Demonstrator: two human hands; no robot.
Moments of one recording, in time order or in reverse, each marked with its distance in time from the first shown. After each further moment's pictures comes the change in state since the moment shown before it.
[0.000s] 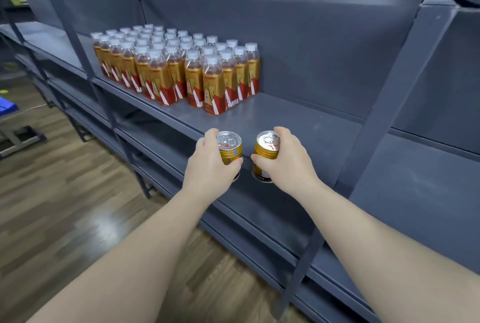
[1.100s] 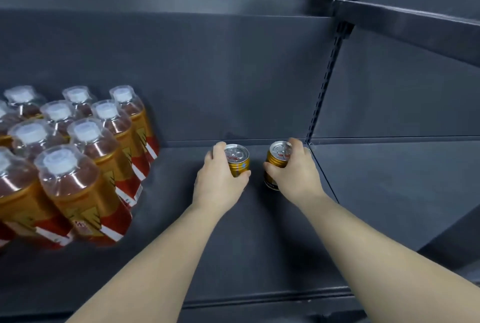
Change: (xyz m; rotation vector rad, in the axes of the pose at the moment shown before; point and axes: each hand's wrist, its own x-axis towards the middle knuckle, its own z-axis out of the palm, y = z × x) left_hand 0.269 0.060 0.162 -0.159 -0.525 0.421; right_hand 0.192 0.078 -0.017 -0.097 0.587 0.621
